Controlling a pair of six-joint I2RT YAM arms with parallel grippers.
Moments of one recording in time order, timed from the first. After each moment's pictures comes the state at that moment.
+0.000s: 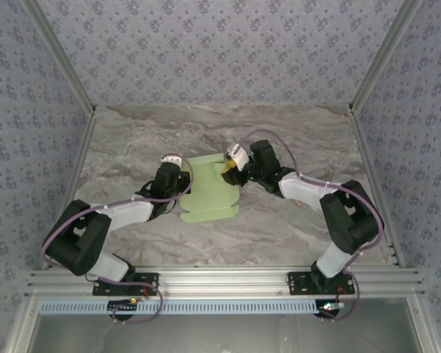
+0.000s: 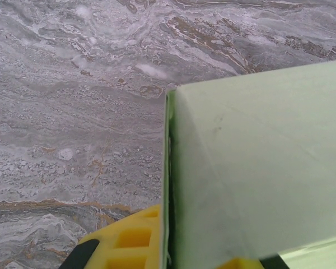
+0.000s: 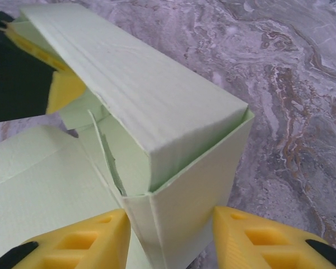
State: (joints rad) left arm -0.56 1.46 0.60 0.27 -0.19 -0.39; right arm 0.56 1.66 0.92 0.16 -0.36 -0.21
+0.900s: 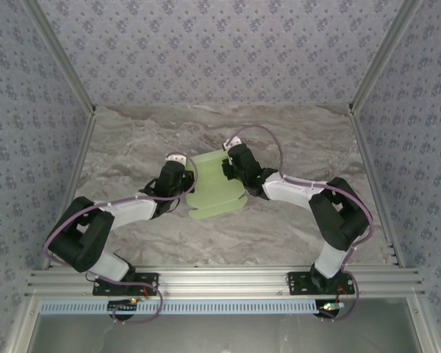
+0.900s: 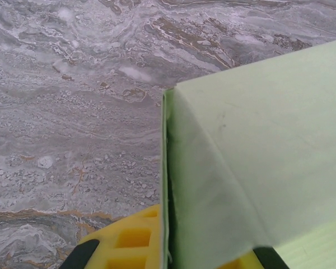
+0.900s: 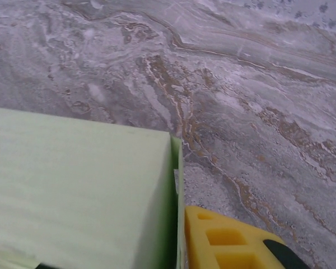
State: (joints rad) left arm -0.59 1.49 0.64 0.26 -0.20 -0.39; right arm 0.71 1.73 1.03 0.09 0.29 0.14
